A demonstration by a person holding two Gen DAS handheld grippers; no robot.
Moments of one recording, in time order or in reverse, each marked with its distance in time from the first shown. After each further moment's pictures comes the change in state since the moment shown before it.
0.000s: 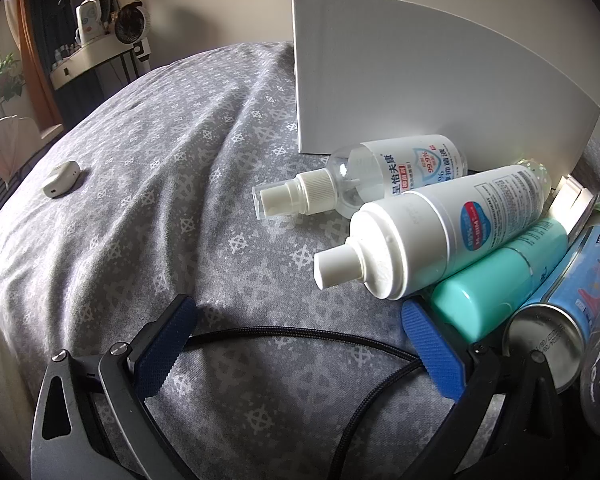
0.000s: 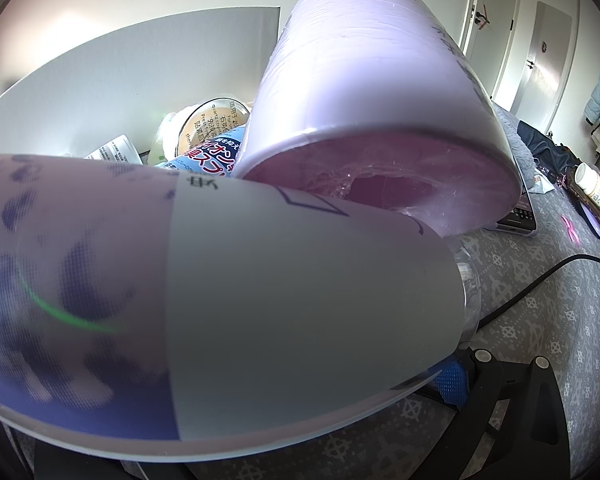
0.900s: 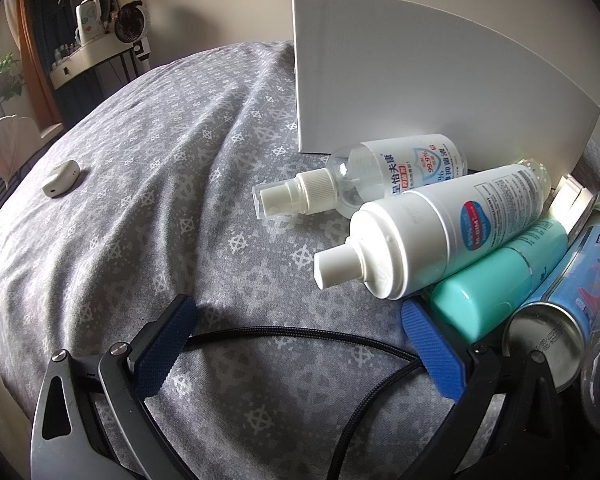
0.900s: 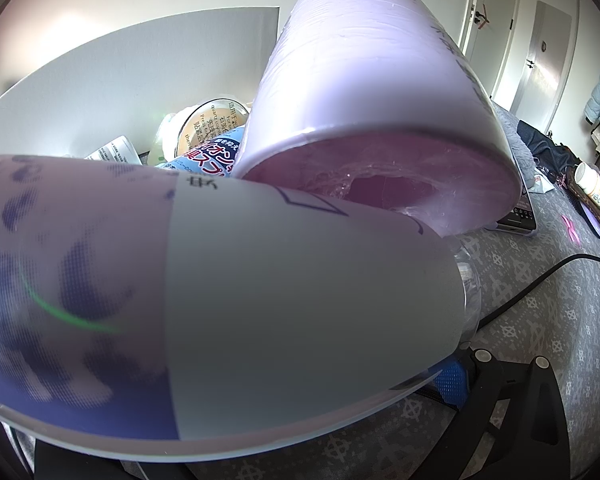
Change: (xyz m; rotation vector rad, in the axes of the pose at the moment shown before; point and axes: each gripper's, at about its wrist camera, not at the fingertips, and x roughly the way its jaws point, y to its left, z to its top) left arm 0.000 0.000 -0.001 -0.001 0.000 -0.001; right arm 0.000 -0.013 -0.007 0.009 -0.001 -0.005
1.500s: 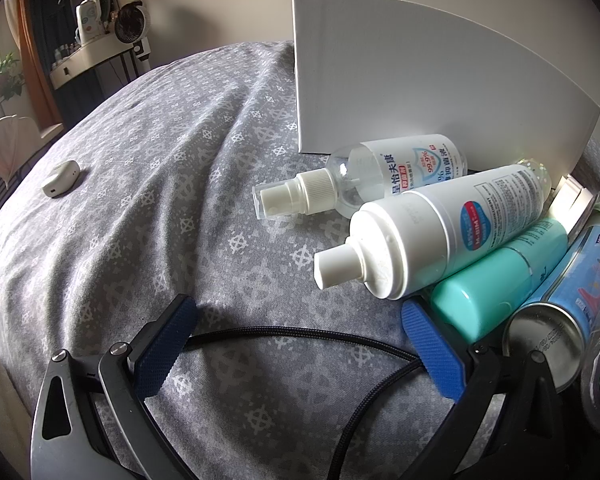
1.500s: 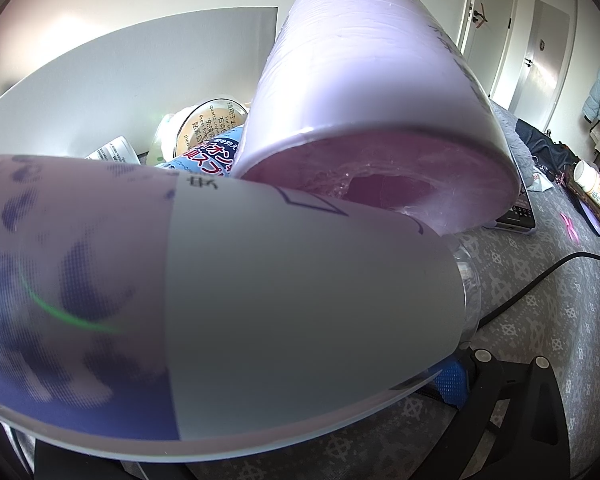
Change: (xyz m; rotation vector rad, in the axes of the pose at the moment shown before) left arm 0.000 0.000 0.000 0.000 0.000 0.000; right arm 0.001 0.001 0.001 0.000 0.001 0.001
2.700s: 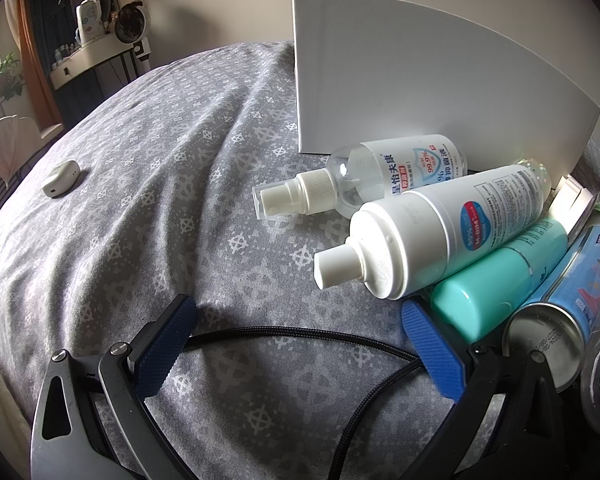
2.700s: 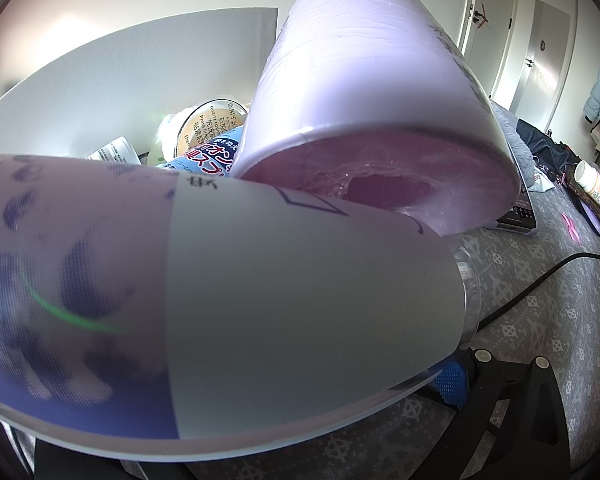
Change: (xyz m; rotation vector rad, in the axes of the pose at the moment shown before) left arm 0.000 0.000 0.000 -0.001 0.000 0.000; right arm -0.002 -0.010 -0.008 0.001 -0.003 0.002
